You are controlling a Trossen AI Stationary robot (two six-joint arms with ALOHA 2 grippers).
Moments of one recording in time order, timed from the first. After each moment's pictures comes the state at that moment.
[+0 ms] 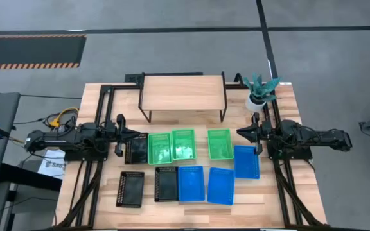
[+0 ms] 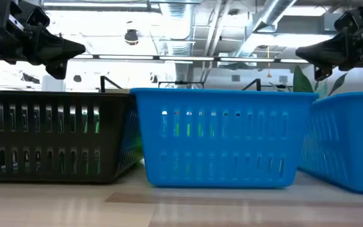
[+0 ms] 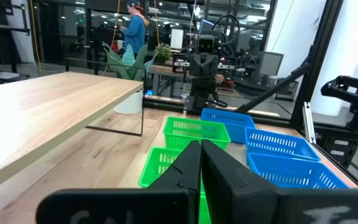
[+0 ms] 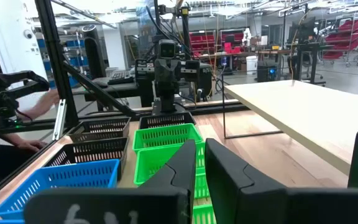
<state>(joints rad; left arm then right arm) 0.00 0.01 0.01 0.04 -0.09 -0.13 -0.04 0.00 0.01 0.08 0.06 0.08</state>
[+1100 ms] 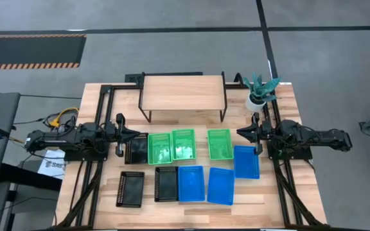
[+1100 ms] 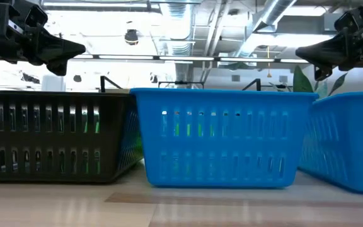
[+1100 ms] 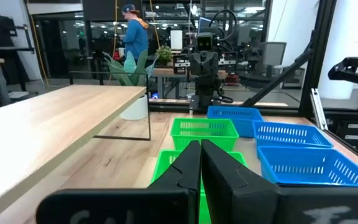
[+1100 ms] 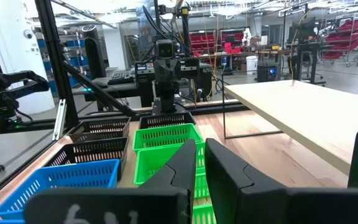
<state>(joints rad) 0.00 0.01 0.01 0.04 -0.09 -0.01 -0.04 0.00 0.01 0.08 0.06 0.08</state>
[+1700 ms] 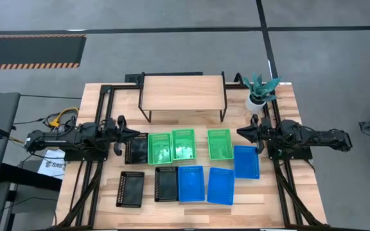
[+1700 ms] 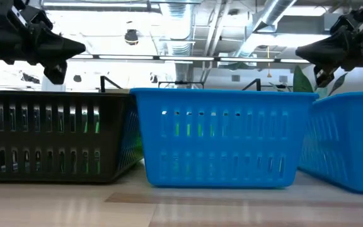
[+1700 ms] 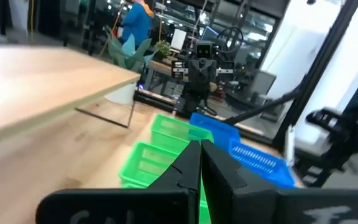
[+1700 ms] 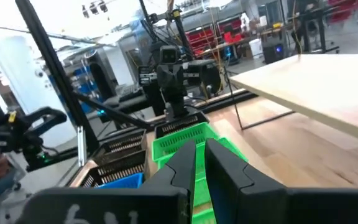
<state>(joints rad) 0.00 0.01 0.01 0.05 -0.09 -0.36 -0.04 0.00 0.01 0.09 0.07 0.32</state>
